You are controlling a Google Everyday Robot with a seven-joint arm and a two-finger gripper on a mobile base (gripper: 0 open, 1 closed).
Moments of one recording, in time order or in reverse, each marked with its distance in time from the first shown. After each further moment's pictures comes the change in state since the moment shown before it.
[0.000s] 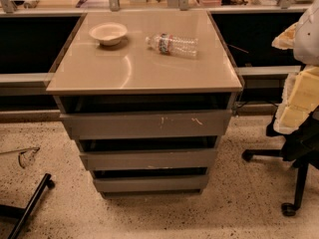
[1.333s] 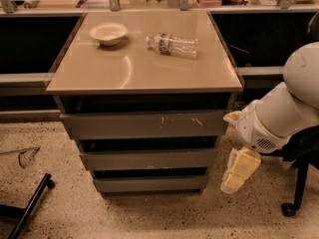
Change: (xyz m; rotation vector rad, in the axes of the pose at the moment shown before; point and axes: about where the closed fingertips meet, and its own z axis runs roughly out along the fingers) arm -0.010 0.077 0.174 -0.186 -0.170 0.023
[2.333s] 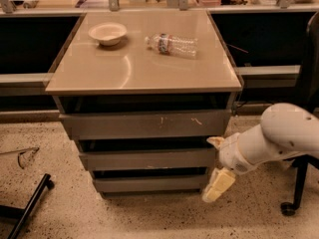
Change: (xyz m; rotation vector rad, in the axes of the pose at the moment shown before) arm 0.025 -0.015 0.129 -0.052 -0.195 0.007
